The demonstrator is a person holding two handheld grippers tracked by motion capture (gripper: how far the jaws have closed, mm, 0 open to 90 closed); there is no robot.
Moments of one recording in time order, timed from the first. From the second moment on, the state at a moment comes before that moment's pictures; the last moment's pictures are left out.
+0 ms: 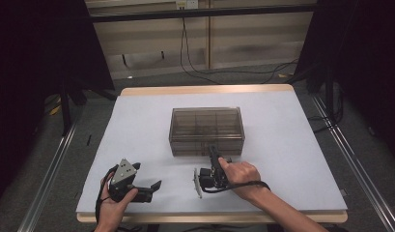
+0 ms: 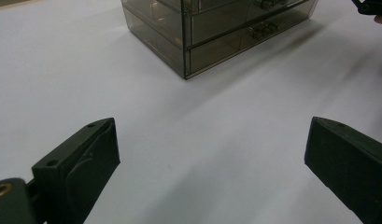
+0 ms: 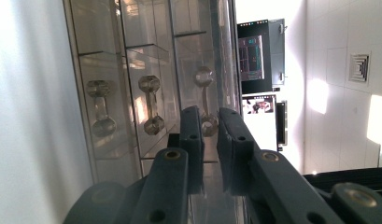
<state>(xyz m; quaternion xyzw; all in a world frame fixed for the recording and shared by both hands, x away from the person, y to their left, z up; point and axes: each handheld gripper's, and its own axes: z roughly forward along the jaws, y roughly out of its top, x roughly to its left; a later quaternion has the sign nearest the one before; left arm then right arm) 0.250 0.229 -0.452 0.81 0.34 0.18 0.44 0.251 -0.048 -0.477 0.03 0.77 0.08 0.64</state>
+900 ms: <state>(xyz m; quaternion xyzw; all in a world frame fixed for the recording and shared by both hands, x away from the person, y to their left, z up) 0.250 0.229 -0.452 0.81 0.34 0.18 0.44 0.243 -0.064 -0.457 0.08 0.81 0.16 0.56</state>
